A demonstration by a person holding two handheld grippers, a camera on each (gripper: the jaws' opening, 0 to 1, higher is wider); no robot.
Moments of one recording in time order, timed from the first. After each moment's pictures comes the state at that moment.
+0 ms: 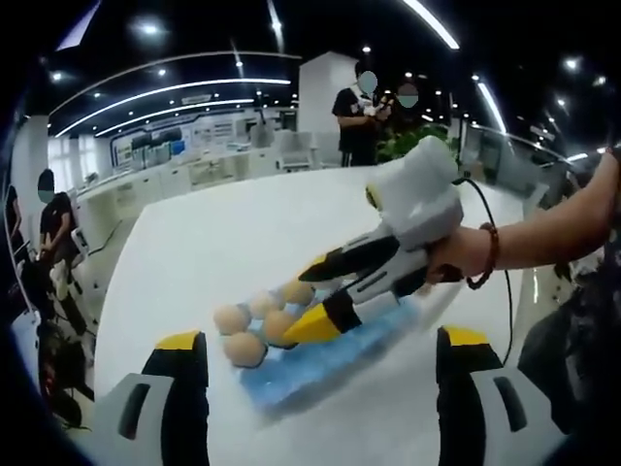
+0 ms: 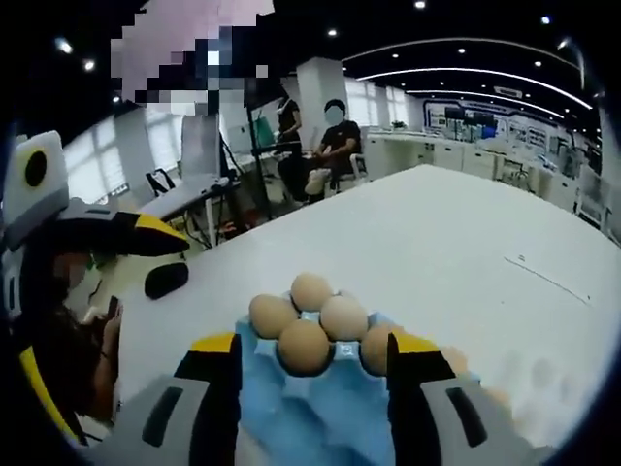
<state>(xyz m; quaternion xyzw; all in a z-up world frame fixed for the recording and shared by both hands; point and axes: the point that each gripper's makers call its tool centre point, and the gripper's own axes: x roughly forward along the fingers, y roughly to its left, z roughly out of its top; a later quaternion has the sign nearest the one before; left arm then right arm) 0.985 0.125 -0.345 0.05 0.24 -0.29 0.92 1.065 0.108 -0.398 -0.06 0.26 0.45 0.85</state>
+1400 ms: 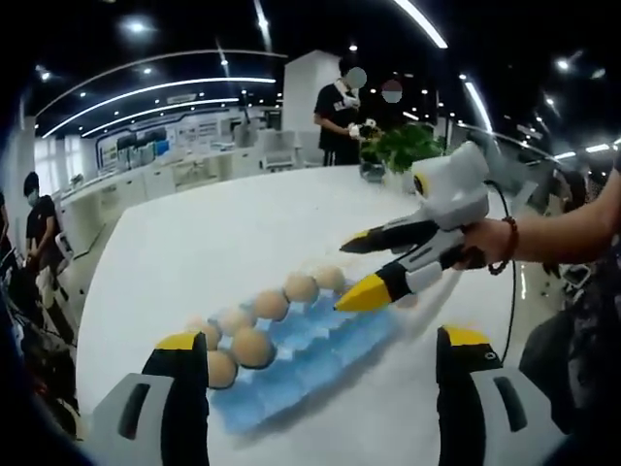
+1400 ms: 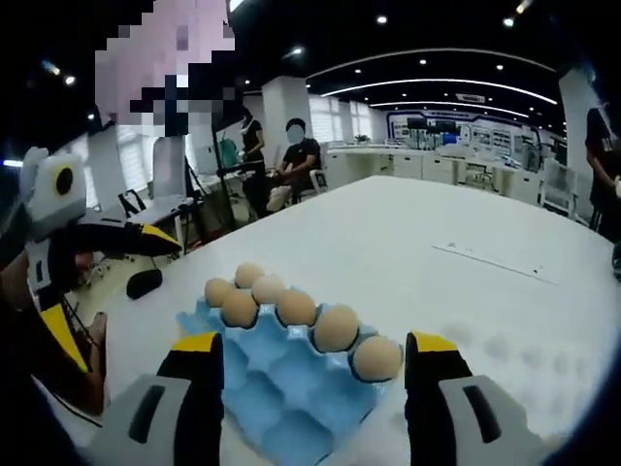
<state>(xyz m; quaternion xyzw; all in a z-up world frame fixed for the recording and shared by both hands) 0.994 0.090 -0.348 0.05 0.25 -0.32 0.91 1.072 0.005 -0.388 -0.04 0.23 0.38 0.90</state>
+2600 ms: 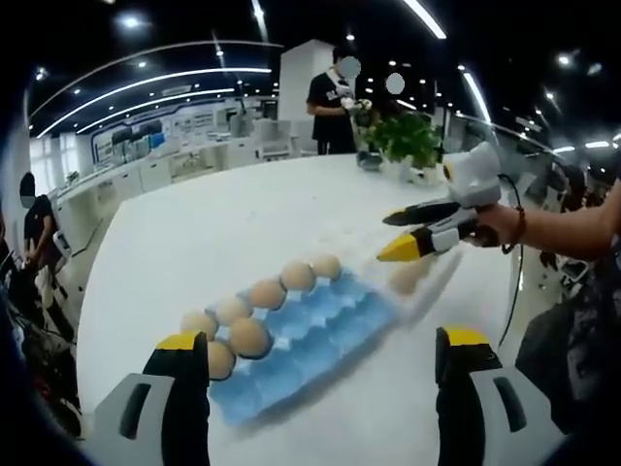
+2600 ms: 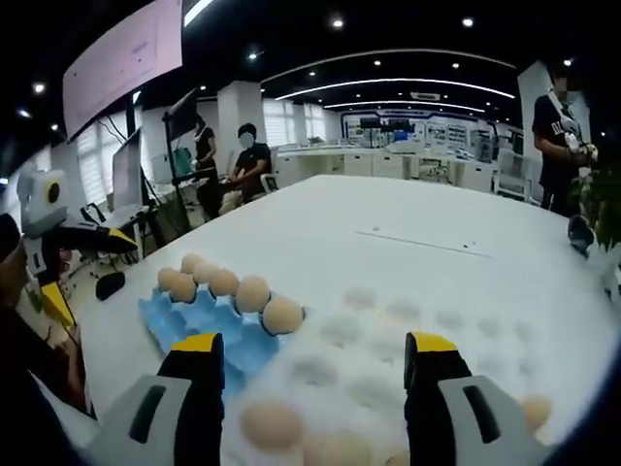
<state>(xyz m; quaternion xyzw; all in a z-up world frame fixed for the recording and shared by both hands) 0.987 0.090 -0.355 0.06 0.27 -0.33 0.90 1.073 -0.093 -0.392 -0.03 0.24 0.28 0.93</state>
